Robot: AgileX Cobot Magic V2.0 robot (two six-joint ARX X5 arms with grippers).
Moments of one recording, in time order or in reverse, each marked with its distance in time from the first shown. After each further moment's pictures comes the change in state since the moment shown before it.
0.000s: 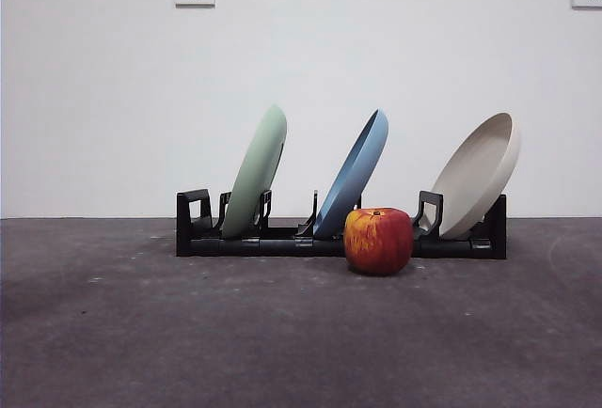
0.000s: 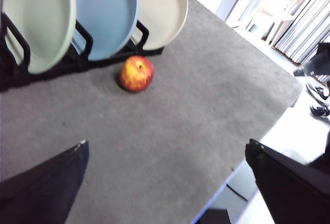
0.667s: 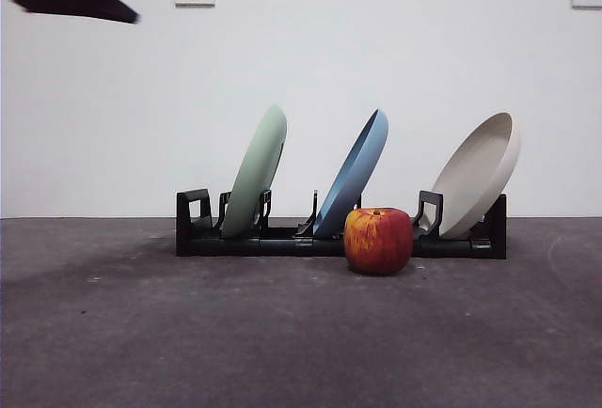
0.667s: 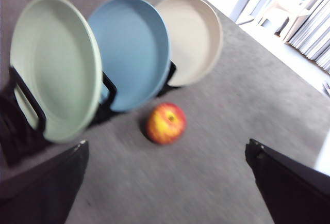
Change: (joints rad) left arm -0.225 0.614 0.309 0.341 -0.224 -0.085; right arm 0.000 0.032 0.000 0.000 0.000 0.008
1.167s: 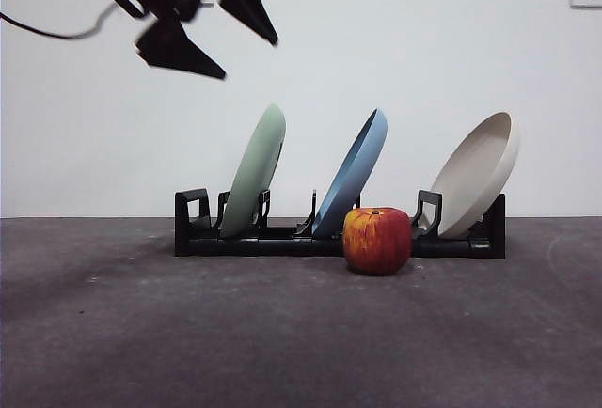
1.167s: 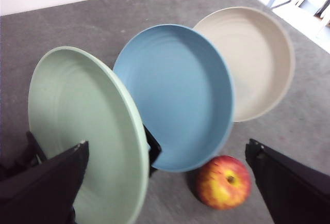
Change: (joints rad) left arm -0.092 0.530 0.442 0.038 -0.166 0.040; right arm 0.000 0.000 0.000 0.000 0.000 0.000
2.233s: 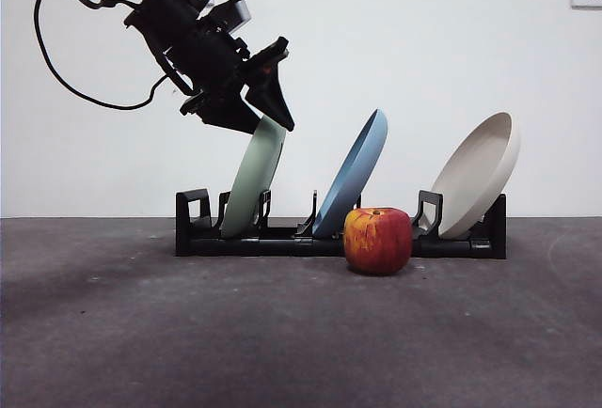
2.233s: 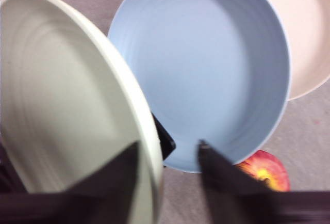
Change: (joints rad) left arm -0.047 0.222 0.101 0.010 -0.029 0.019; right arm 0.000 0.023 0.000 0.008 0.002 0.000
